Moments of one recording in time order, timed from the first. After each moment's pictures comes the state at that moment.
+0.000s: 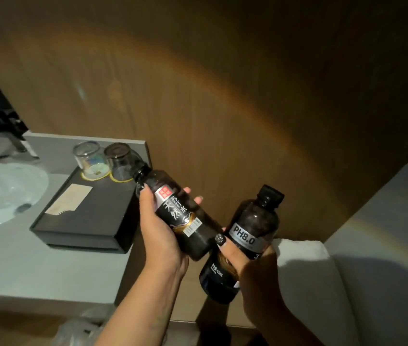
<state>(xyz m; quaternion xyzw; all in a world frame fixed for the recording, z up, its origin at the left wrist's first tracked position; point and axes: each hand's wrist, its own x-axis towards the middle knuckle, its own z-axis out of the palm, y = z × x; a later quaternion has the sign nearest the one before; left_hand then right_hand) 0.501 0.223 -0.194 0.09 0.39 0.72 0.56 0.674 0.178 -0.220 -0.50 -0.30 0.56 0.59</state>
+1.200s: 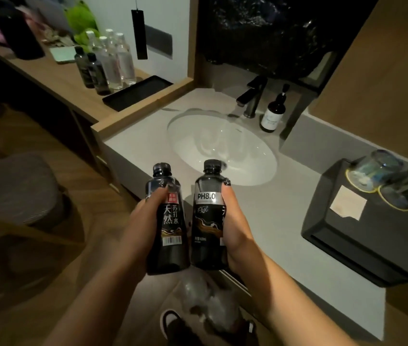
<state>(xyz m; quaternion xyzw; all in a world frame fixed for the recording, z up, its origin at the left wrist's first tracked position) -0.106 0.042 -0.273 0.08 0.53 0.67 0.51 0.039 0.133 -0.271 -0.41 -0.44 0.77 0.20</state>
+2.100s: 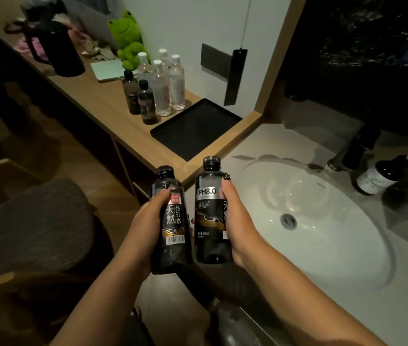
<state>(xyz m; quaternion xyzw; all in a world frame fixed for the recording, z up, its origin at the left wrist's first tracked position) -0.372 0.103 -0.239 0.03 0.60 0.64 0.48 -0.269 0.217 -0.258 -0.40 -0.48 0.77 0.14</state>
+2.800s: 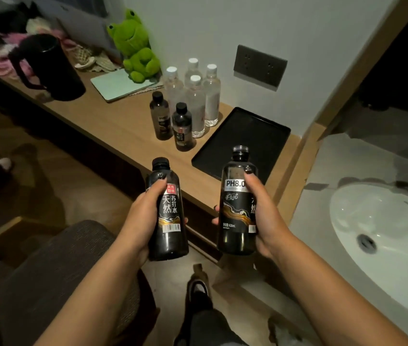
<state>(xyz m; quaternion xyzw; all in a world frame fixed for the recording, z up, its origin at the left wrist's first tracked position) -0.672 0.138 -0.257 0.06 0.63 0.58 0.51 -0.508 0.252 -0.270 -0.40 -0.40 0.79 0.22</state>
